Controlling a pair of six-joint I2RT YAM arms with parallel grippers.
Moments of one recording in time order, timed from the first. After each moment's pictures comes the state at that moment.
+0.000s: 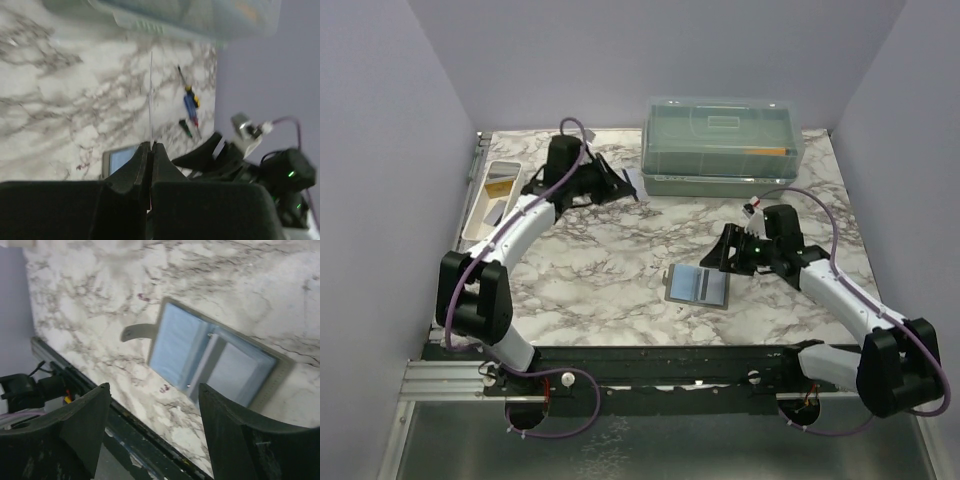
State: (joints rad) left arm -0.25 1.61 1.30 -0.22 0.47 -0.90; right arm 0.27 1.19 0.66 -0.31 -0.51 0.50
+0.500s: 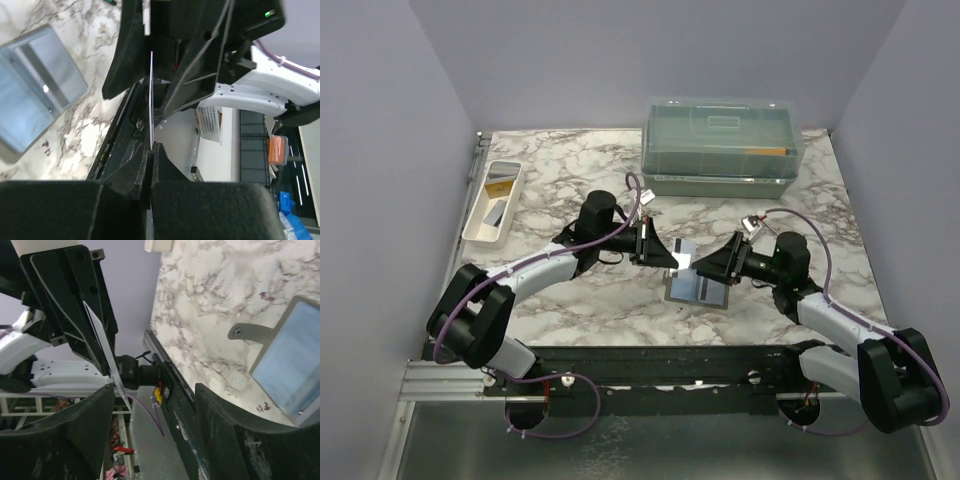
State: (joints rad) left arm -0.58 1.48 0.81 0.27 0.94 -0.89; right arm 0.27 1.09 0.32 0.48 -0.86 1.03
